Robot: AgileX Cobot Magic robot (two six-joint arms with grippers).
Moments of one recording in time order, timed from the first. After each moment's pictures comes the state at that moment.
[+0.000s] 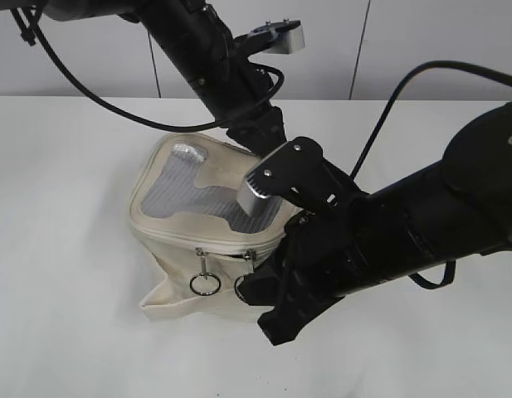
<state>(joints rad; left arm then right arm) -0.57 2.19 -1.90 -0.60 1.23 0.72 0.77 1.58 -0.75 1.09 0.36 -1.18</state>
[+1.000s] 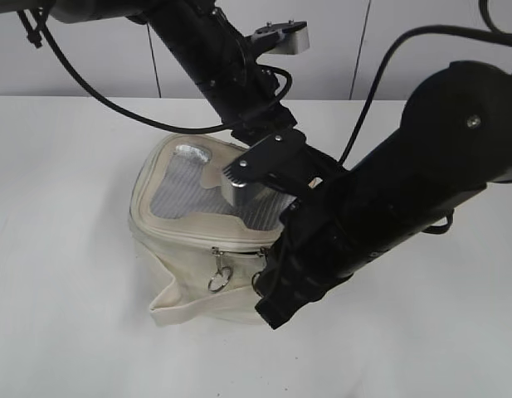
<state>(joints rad) -0.59 2.18 -1.90 -0.57 1.17 0.61 0.80 1.62 -0.92 0.46 0.52 -0.54</state>
